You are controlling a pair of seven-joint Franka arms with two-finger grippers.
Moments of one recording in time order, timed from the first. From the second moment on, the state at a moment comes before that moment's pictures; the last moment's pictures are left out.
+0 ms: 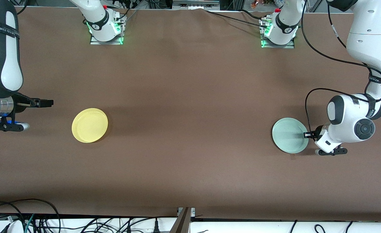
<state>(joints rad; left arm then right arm) 0.17 0.68 -0.07 -1.70 0.08 2.20 -0.03 0.05 0.42 -0.21 -1.48 0.02 1.49 -0.08</state>
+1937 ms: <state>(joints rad) -0.07 0.60 -0.08 -1.40 0.16 1.89 -0.04 0.05 0.27 -0.30 -1.37 0.02 1.35 -0.23</state>
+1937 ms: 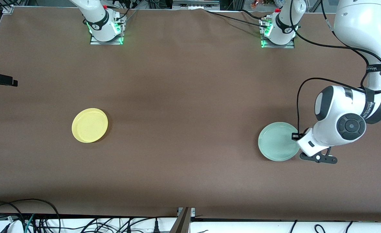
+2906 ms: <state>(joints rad) -0.75 0.70 -0.06 -1.32 0.88 1.62 -0.48 0.07 0.45 -0.29 -1.38 0.04 1.47 -0.23</state>
